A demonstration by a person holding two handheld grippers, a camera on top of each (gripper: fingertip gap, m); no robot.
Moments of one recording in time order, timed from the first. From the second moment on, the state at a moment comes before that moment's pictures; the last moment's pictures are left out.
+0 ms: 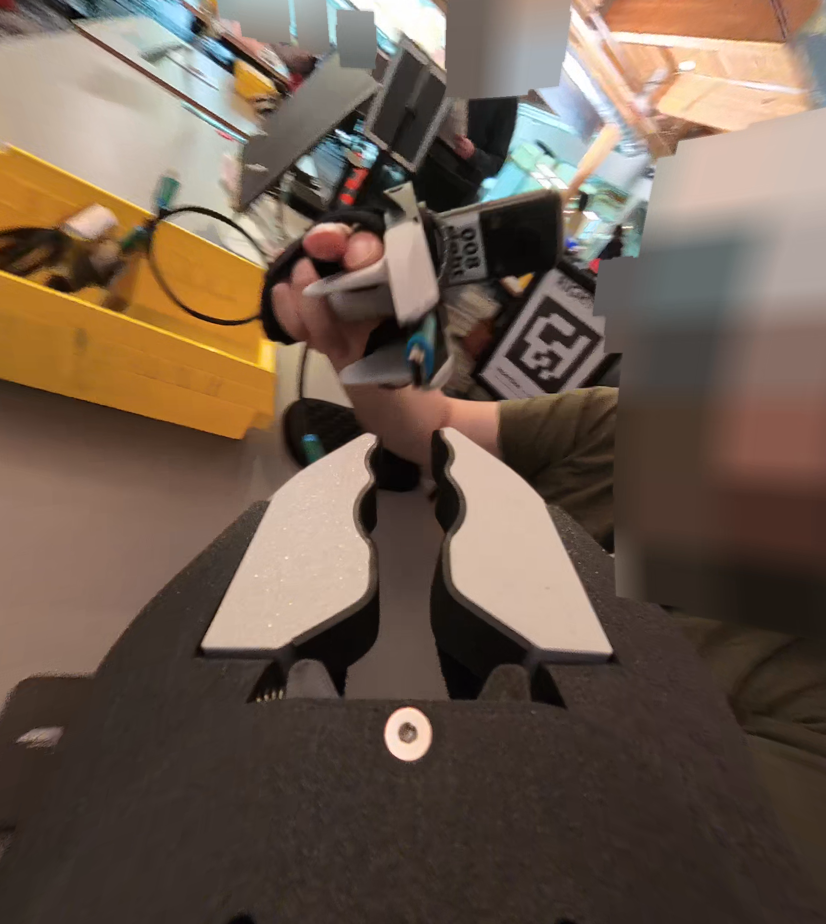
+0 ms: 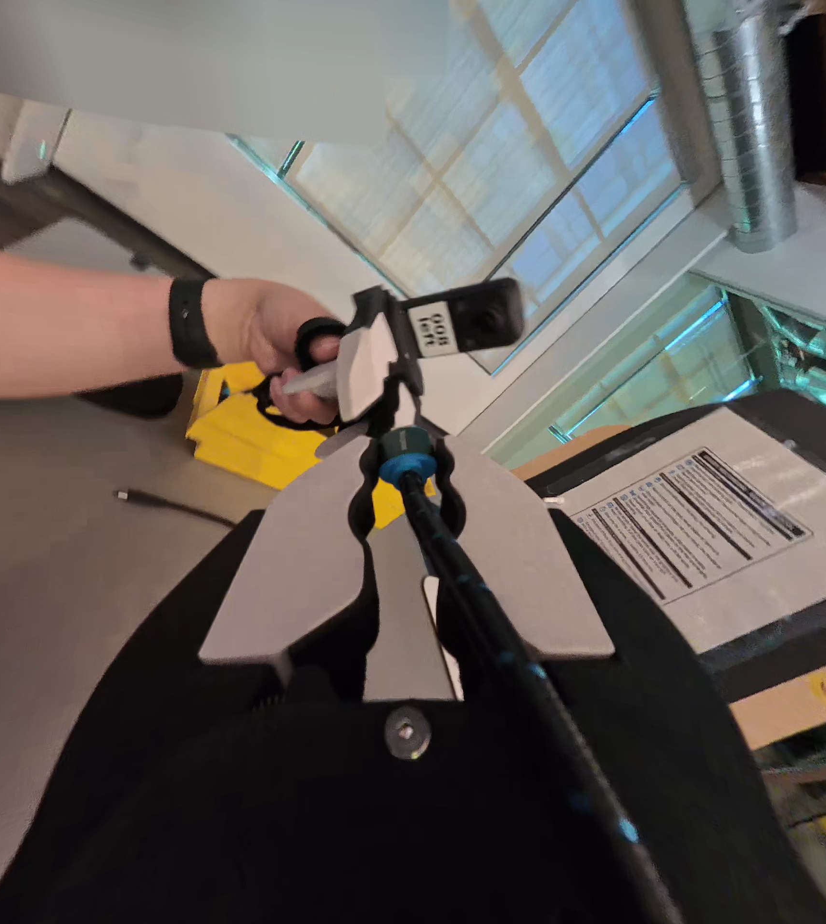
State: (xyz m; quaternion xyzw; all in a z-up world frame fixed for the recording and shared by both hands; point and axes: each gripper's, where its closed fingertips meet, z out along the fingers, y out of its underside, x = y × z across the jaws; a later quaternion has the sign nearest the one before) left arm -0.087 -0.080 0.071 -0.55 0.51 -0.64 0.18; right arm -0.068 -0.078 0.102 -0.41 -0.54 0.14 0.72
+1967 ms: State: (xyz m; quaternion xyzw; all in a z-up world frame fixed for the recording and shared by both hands) left arm -0.113 0.004 -0.158 -0.81 0.54 -0.10 0.18; right arm 0.030 -0.086 0.173 -0.37 -0.44 0.19 0.79
